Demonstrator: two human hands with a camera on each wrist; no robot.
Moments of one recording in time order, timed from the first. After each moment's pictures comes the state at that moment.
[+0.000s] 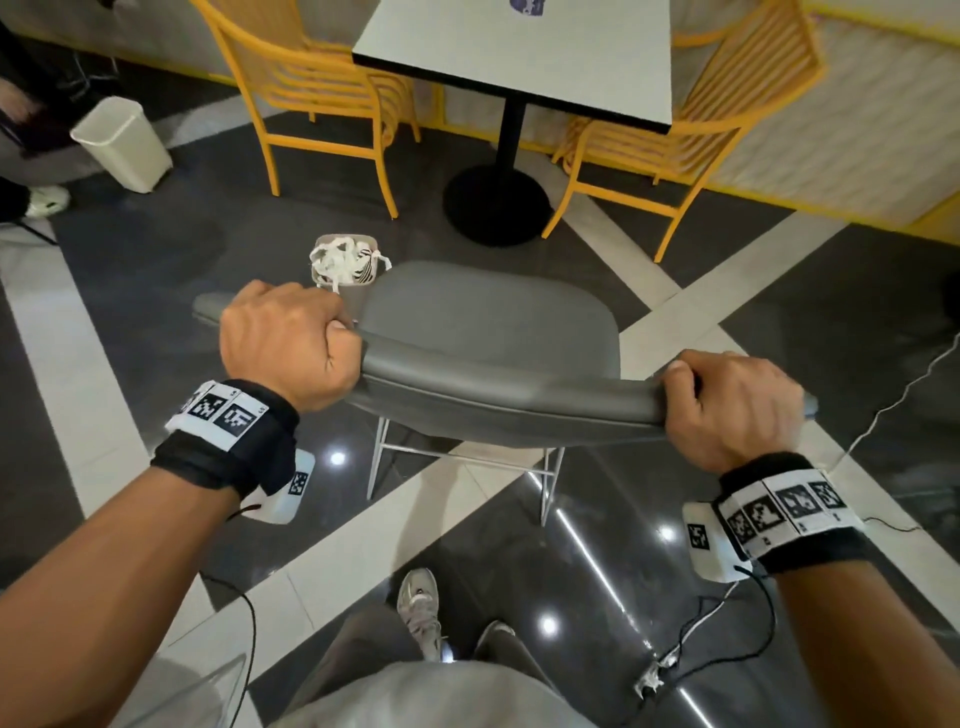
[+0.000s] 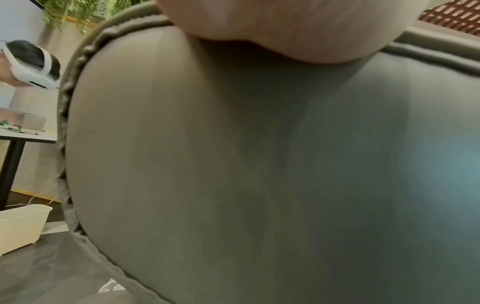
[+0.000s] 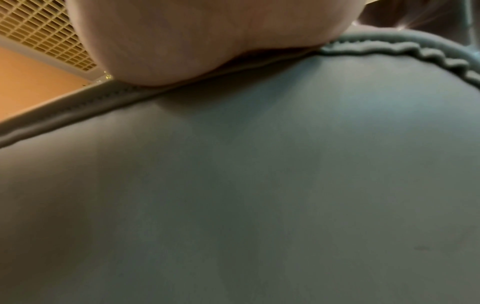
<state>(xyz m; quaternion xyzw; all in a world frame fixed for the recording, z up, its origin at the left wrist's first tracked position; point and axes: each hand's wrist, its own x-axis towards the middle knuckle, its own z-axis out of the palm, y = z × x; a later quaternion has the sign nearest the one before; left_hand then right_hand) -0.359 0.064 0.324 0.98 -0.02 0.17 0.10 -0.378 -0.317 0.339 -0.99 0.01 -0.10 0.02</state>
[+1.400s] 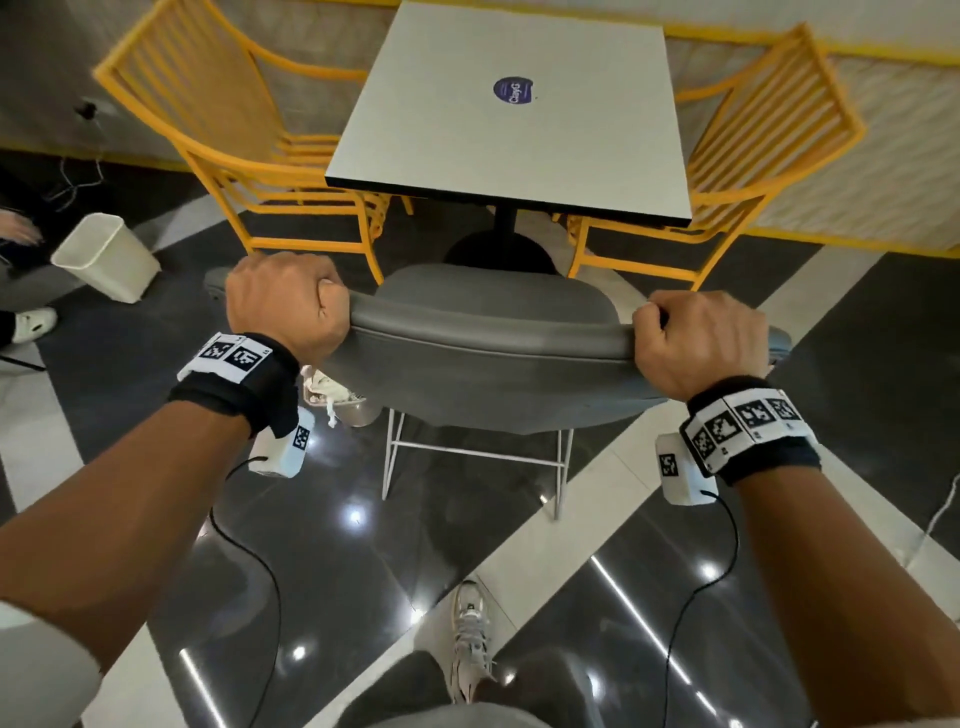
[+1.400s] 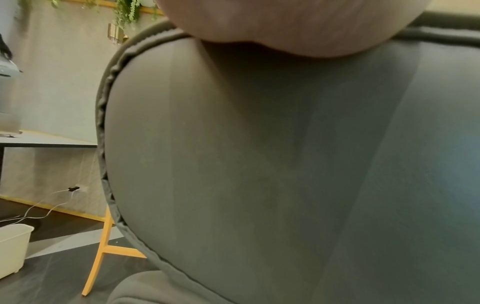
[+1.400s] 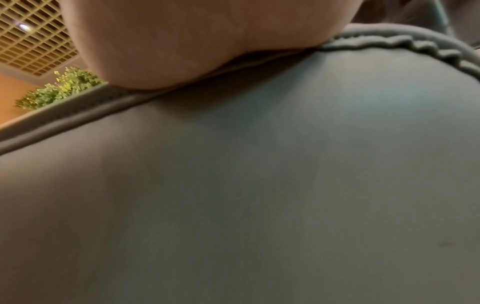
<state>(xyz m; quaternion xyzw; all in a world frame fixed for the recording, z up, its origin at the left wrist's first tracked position) 0.017 0.099 0.324 0.98 -0.03 0.19 0.11 -0.007 -0.284 0.328 -0.99 0.02 -0.15 0.04</state>
